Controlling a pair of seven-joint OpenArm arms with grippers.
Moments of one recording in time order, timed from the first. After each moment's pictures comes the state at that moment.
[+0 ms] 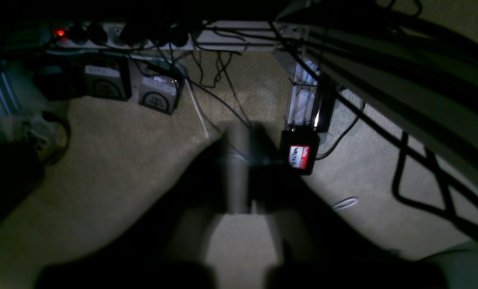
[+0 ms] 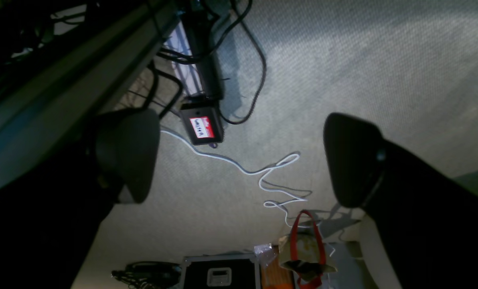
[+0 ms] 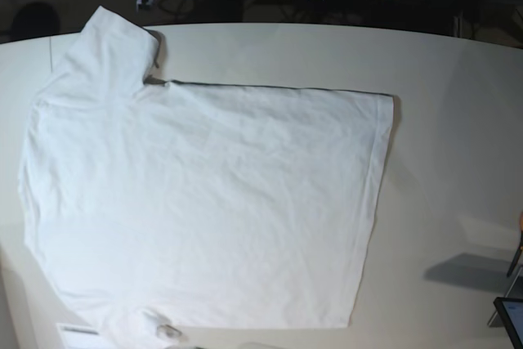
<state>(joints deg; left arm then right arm) 11.4 0.4 -7.3 14.6 5.1 -0.3 -4.1 -2.3 1.6 5.6 4.7 3.8 0.7 -3.8</state>
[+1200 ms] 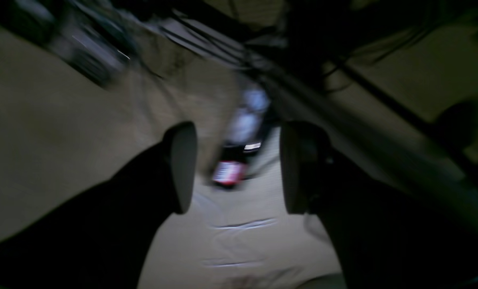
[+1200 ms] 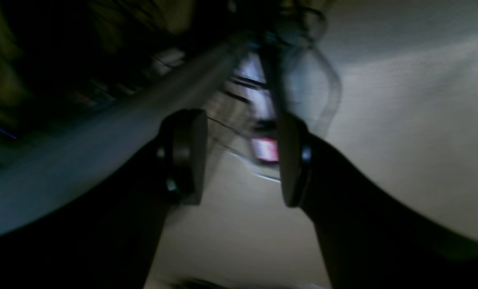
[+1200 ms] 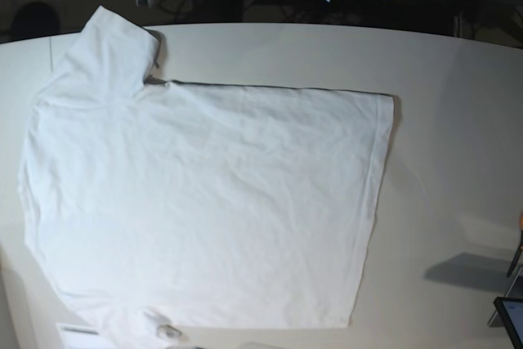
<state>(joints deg) 11.3 -2.0 -0.8 14.6 -15.2 -7.5 -4.1 -5.3 3.1 -13.5 4.9 21.2 11.3 3.3</state>
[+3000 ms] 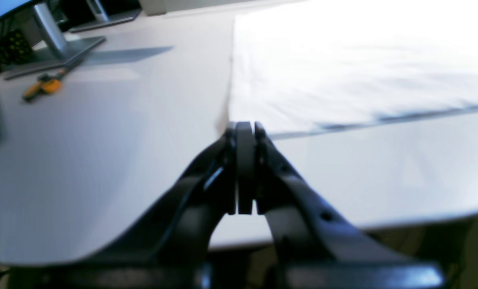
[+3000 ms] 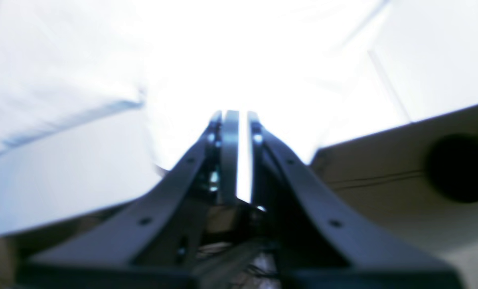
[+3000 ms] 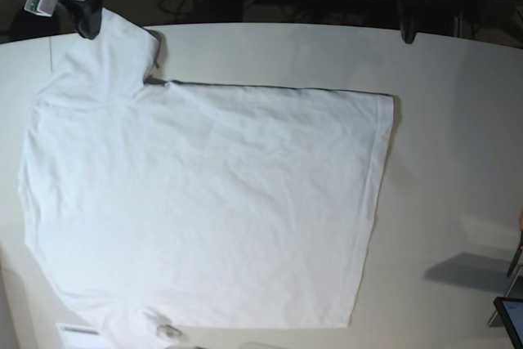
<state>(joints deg) 57.3 -13.7 -12.8 98.0 -6.6 -1.6 -41.8 -59.8 8.4 12.9 113.3 38.7 11.8 0.9</state>
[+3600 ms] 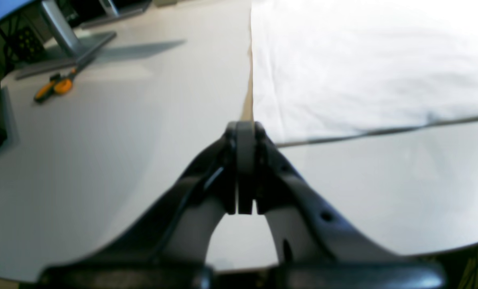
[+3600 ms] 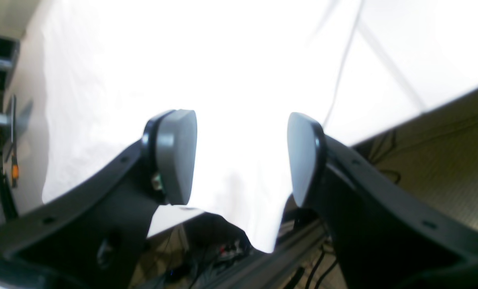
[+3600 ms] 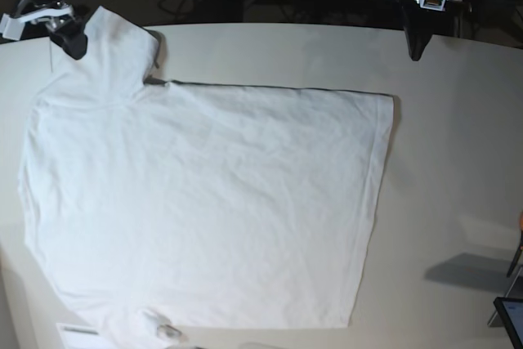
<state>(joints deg) 52.9 -15.1 -13.3 96.3 -6.8 -1.7 -37.1 -50.6 12.1 22.6 106.1 64.3 13.0 -19.8</state>
